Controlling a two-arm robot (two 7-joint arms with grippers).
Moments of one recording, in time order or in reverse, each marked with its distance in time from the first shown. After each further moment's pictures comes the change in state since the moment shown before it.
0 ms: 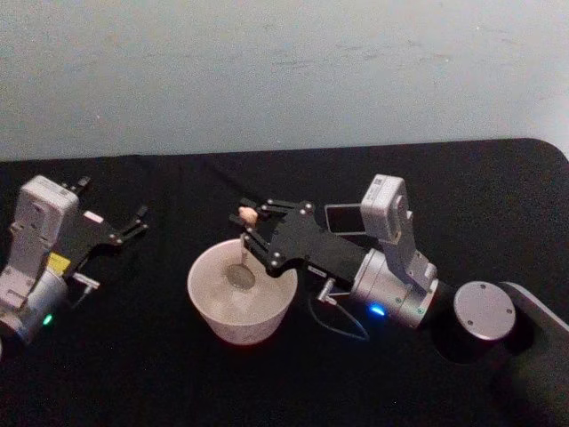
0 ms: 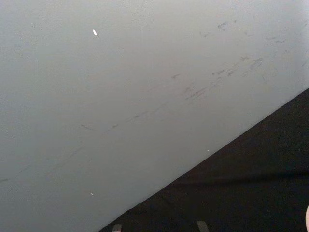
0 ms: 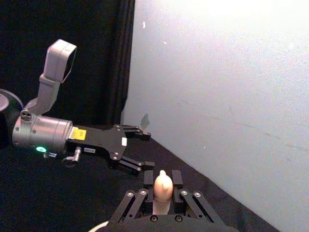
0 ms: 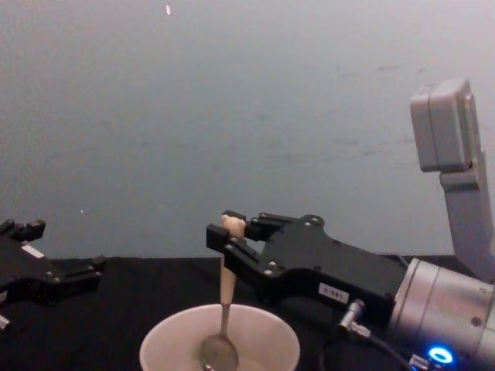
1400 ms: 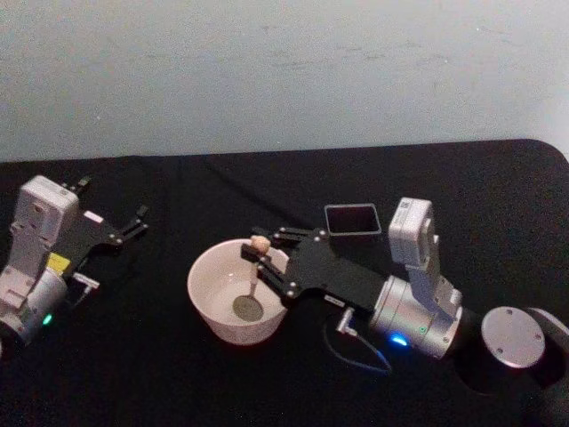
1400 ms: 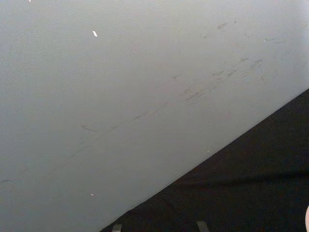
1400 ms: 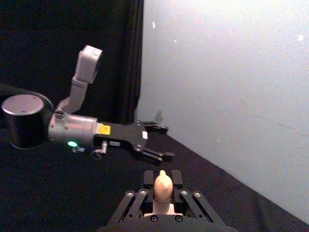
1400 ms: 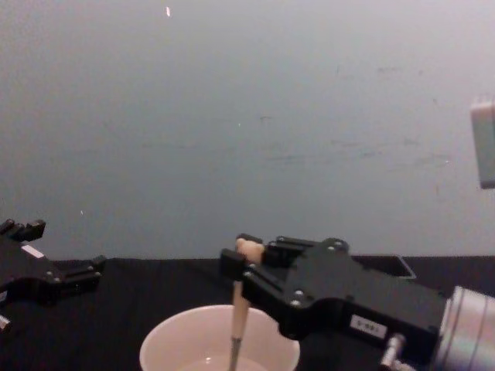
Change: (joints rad) left arm 0.000 0.000 0.000 0.000 0.000 0.000 0.000; right arm -0.108 0.076 0.019 -0.144 0.053 0.057 0.037
